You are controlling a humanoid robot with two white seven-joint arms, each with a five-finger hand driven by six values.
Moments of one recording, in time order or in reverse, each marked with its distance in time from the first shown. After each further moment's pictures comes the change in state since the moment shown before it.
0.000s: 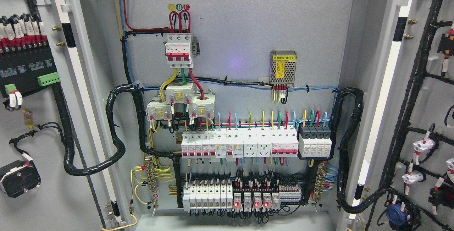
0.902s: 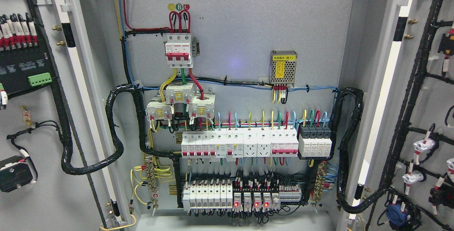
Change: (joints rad) left arm -0.008 0.031 0.043 0.067 0.065 0.007 0.000; right arm 0.009 -0.011 0.007 -0.011 -0.003 -0.057 0.008
